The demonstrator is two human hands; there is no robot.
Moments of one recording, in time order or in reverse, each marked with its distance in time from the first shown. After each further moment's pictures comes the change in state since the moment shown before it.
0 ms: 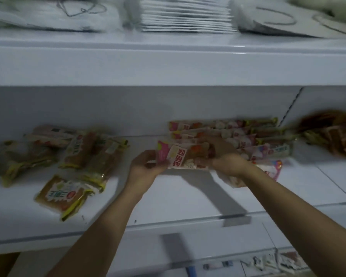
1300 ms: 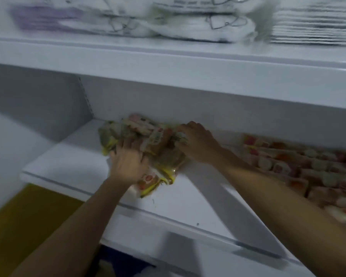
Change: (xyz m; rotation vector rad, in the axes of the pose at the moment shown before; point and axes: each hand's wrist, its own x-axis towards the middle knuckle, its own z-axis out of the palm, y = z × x) left_hand -0.029 -0.003 -0.211 1.251 0.475 -0.008; right_hand 0.107 -0.163 0.168 -0.500 -0.151 -0.562
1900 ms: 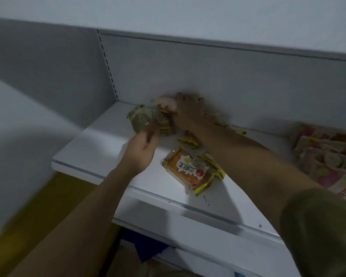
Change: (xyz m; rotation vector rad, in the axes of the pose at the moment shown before) left_hand 0.023 -0.113 -0.002 -0.664 -0.202 -0.137; right_hand 0.180 -0.082 0.114 -0.360 0.107 0.137
